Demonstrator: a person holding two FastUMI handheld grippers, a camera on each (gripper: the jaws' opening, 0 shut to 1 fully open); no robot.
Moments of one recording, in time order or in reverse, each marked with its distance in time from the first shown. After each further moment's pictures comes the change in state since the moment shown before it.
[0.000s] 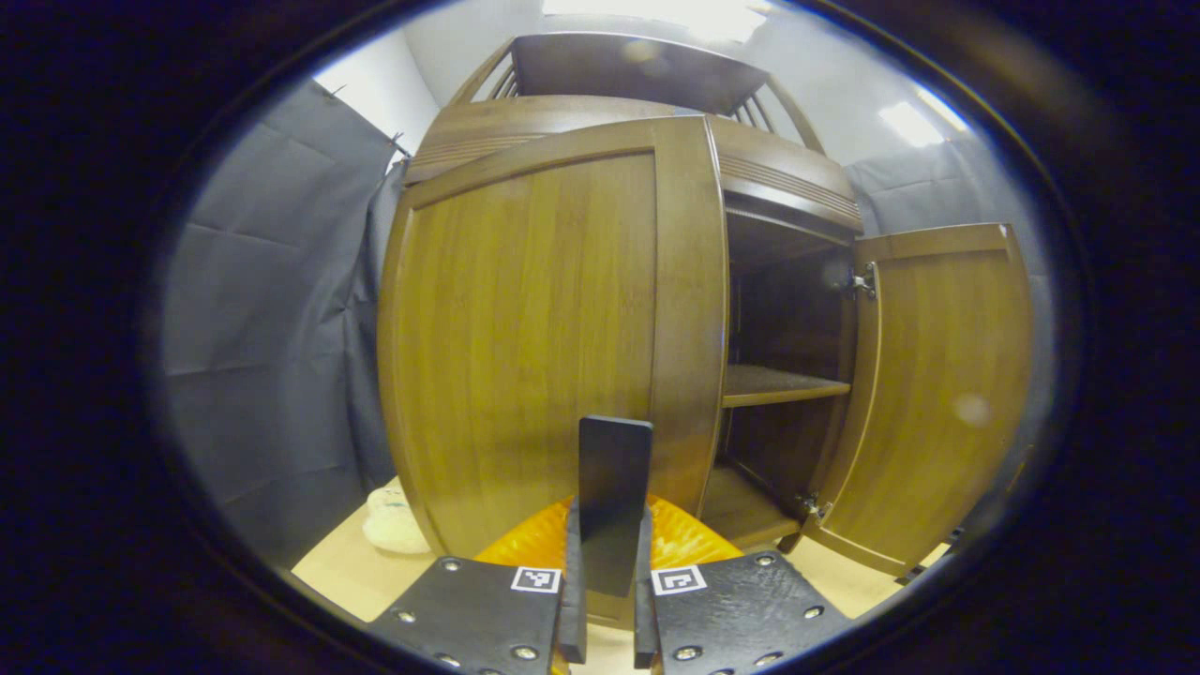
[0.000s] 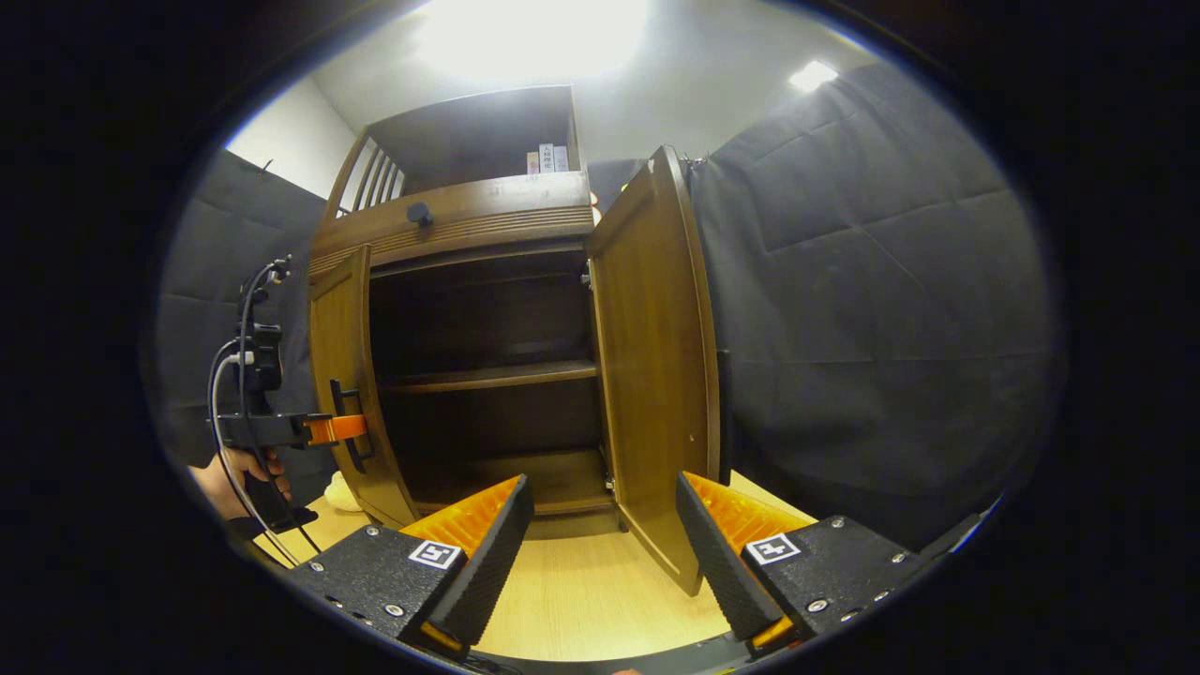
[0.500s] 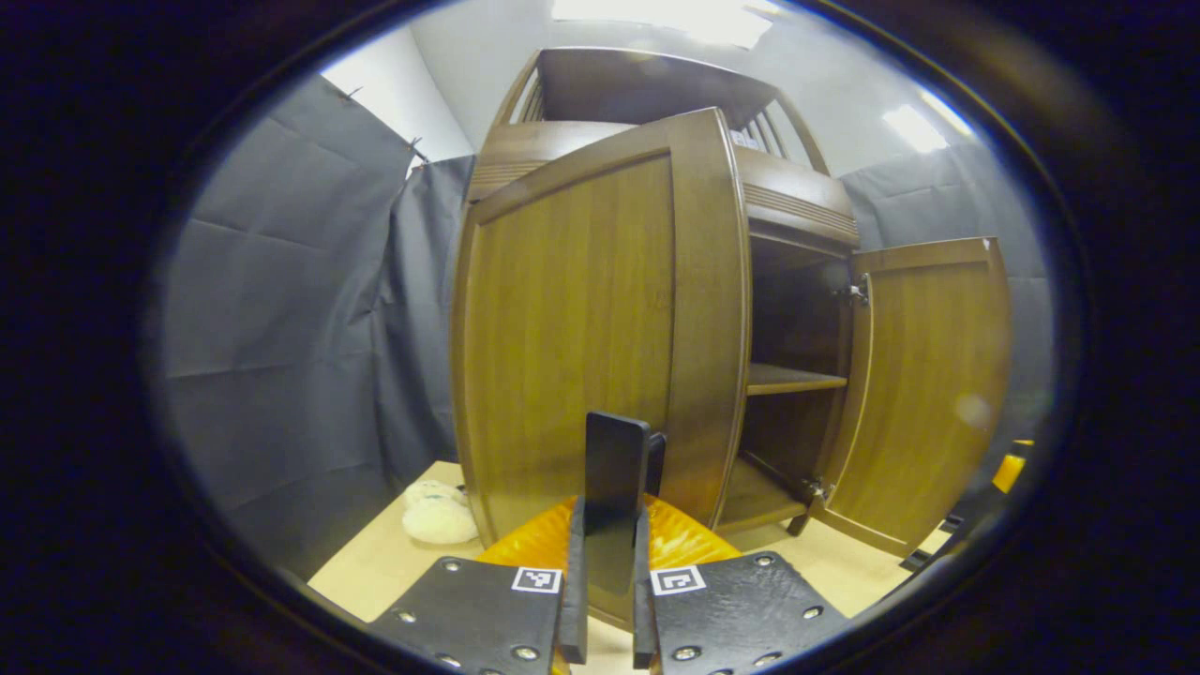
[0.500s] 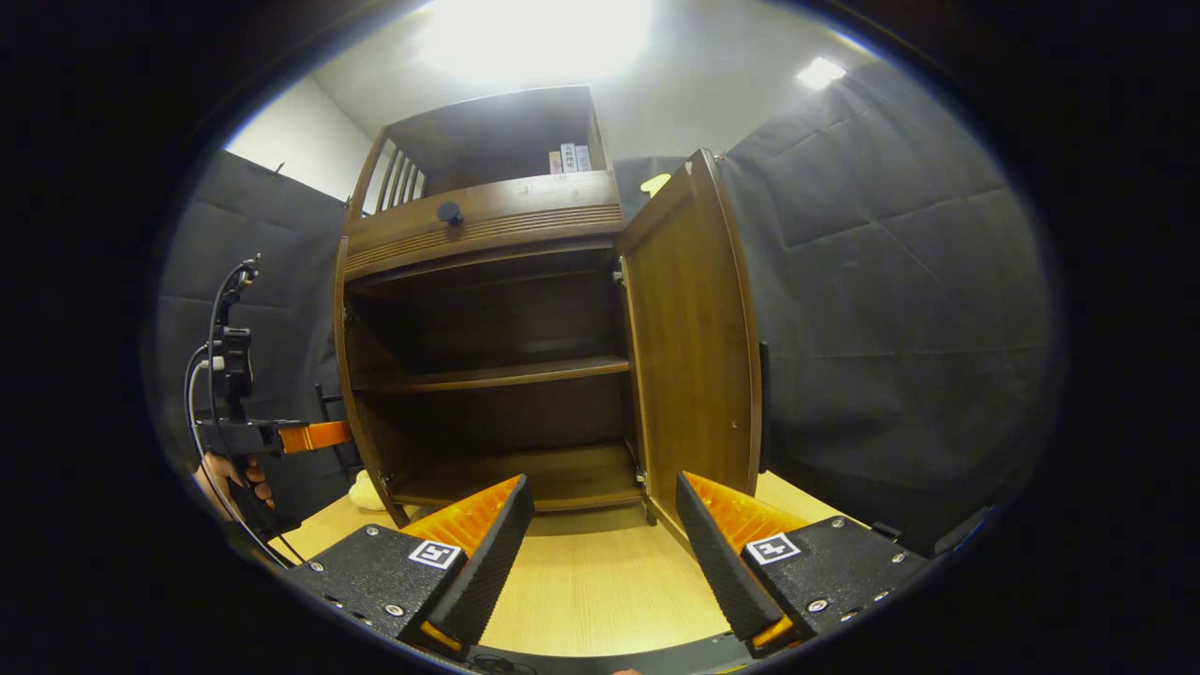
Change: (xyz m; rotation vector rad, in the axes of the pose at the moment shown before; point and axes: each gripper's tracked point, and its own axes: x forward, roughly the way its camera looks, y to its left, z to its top) left arm -0.003 0.004 0.010 0.010 -0.013 0.039; right arm -0.010 0.034 -0.001 0.003 0.004 0.062
